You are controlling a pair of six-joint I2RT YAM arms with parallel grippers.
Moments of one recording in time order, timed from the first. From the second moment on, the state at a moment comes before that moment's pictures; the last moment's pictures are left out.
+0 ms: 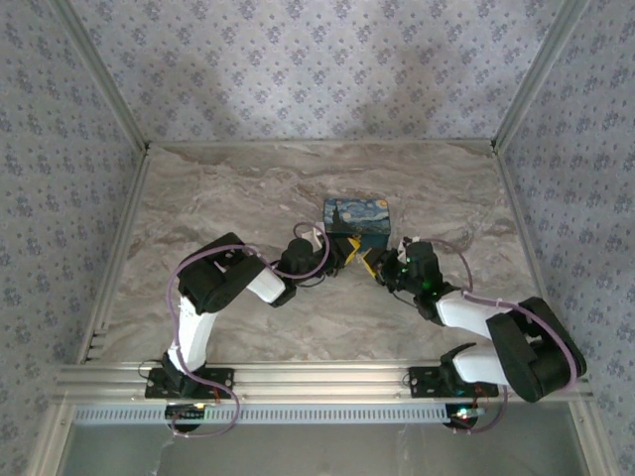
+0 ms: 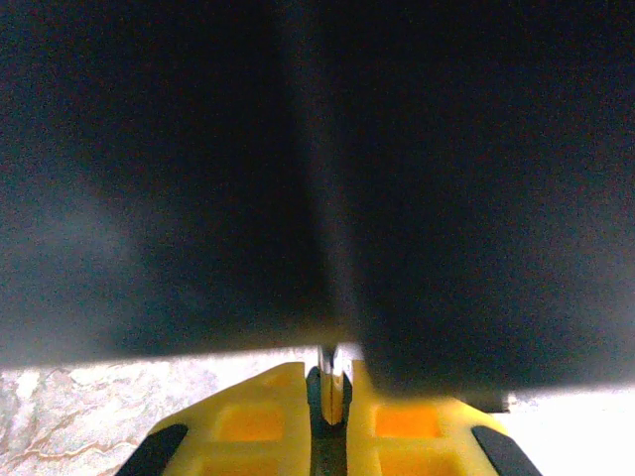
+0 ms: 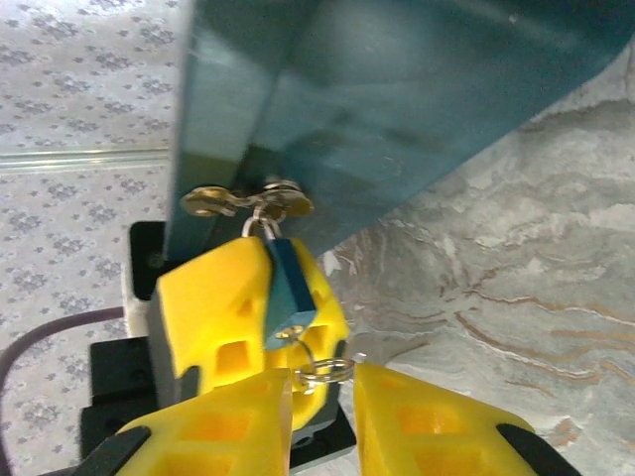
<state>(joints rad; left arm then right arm) -0.85 2.07 0.78 1.16 0.21 -1.55 0.43 1.29 0.30 0.52 -0.33 1.32</state>
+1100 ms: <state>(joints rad) -0.85 2.07 0.78 1.15 0.21 -1.55 0.44 1.09 0.46 0.06 -0.28 1.01</state>
